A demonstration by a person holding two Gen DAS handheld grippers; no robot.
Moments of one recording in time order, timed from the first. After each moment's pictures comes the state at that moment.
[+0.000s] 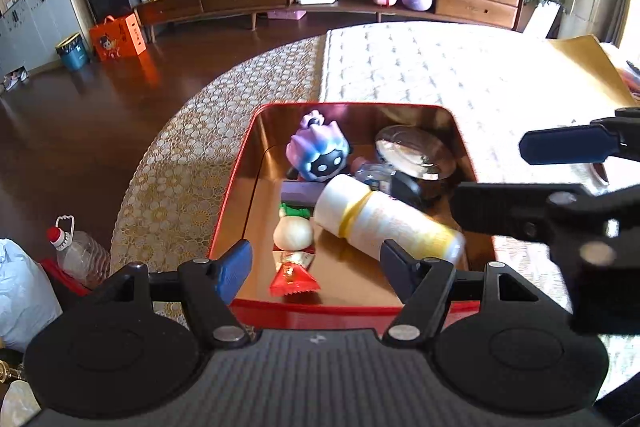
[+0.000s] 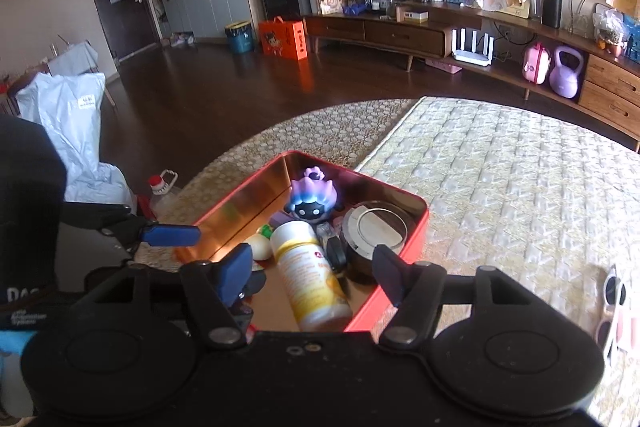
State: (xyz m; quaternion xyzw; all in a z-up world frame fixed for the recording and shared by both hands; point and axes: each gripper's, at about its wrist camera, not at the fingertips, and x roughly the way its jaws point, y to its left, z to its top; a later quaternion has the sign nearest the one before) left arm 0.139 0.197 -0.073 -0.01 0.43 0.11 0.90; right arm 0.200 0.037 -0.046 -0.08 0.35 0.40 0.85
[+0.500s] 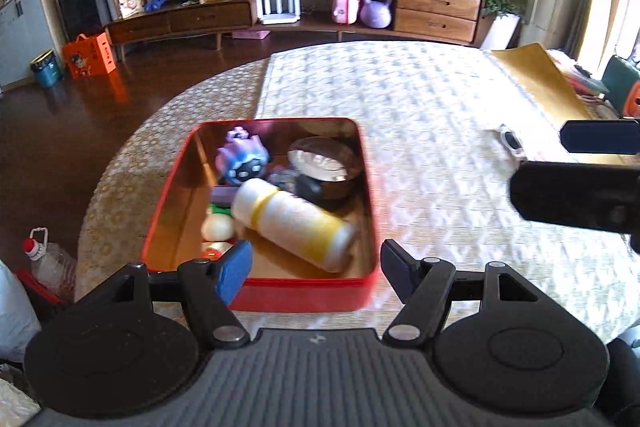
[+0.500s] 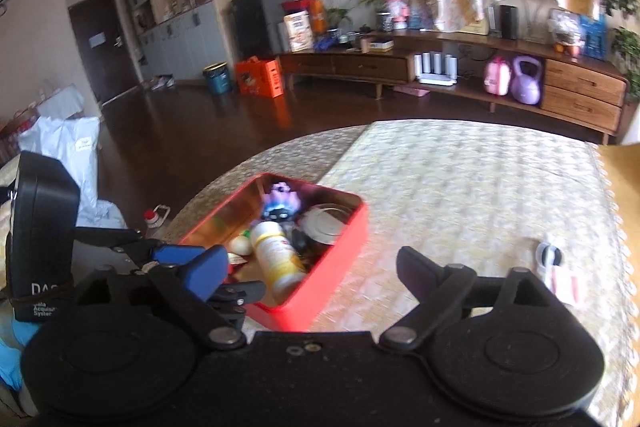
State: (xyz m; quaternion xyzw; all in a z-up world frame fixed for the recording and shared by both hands) left arm 0.112 0.139 -0.051 -0.02 0.40 0.06 0.91; right arm 0.168 -0.050 -0.016 -0.03 0.32 0.36 0.88
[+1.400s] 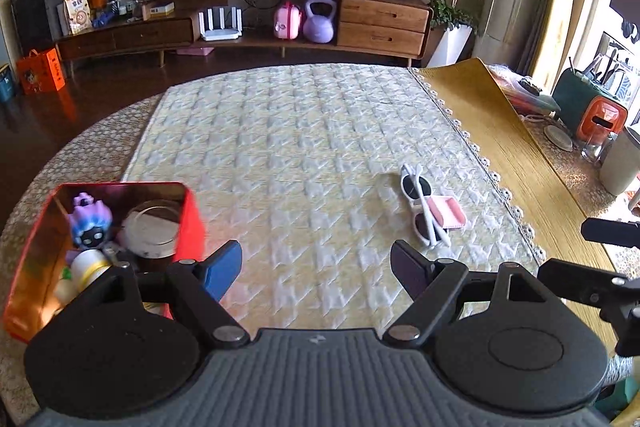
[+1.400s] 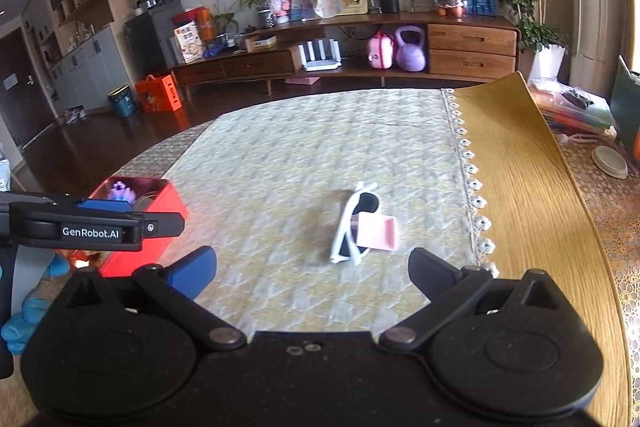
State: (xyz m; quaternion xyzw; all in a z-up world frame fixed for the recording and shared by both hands) left arm 0.202 0.019 -0.046 -0.03 0.39 0.00 0.92; right arm 0.221 -0.199 -0.060 0.01 0.34 0.23 0.91
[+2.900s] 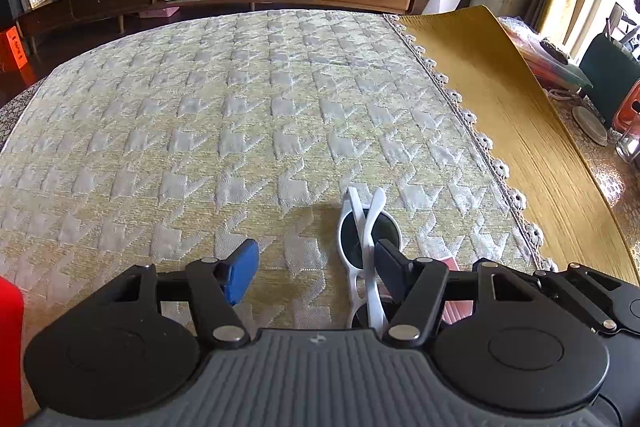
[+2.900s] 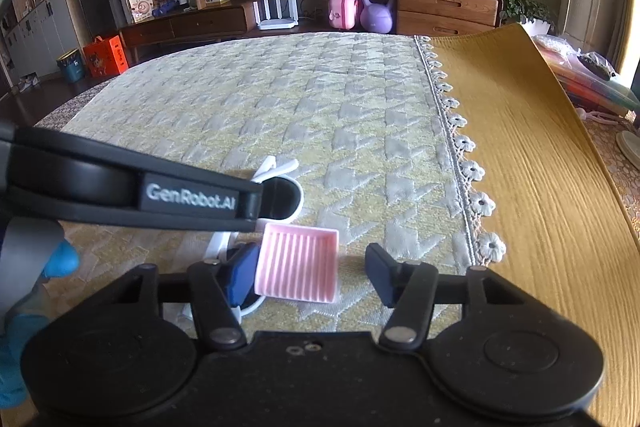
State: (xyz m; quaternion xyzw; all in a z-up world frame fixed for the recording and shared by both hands) left arm 0.364 -0.065 -0.142 -0.03 0.45 -0.02 0.89; right arm 0.342 -0.189 -0.160 -0.04 0.38 0.17 0.91
